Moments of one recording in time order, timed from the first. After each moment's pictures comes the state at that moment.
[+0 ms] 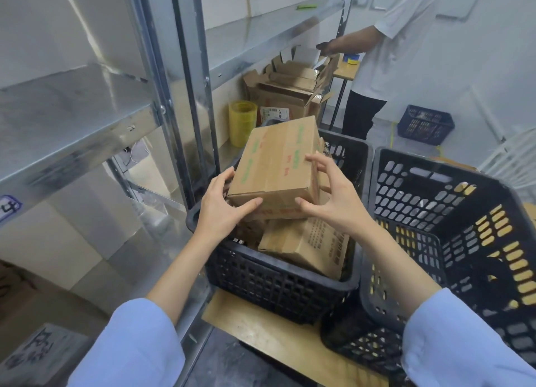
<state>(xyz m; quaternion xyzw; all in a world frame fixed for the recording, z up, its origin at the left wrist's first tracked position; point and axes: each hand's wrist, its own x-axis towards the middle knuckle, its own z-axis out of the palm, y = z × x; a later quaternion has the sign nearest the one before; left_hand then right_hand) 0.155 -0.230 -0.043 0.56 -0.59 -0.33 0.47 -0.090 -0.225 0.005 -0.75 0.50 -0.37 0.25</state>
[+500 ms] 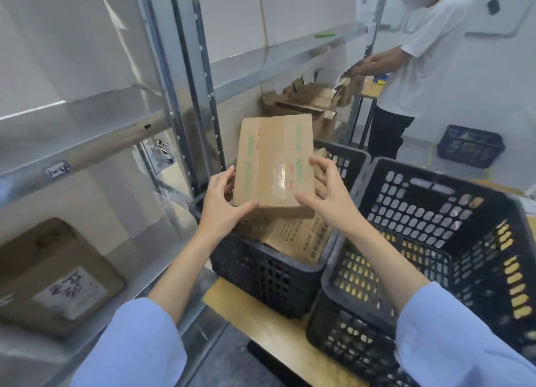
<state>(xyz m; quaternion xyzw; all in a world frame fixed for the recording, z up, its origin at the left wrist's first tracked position) 0.103 -0.161 -0.001 0.59 -0.58 -0.28 0.49 -0.132 -0.195 0.016 -0.70 0.44 -0.42 0.39</state>
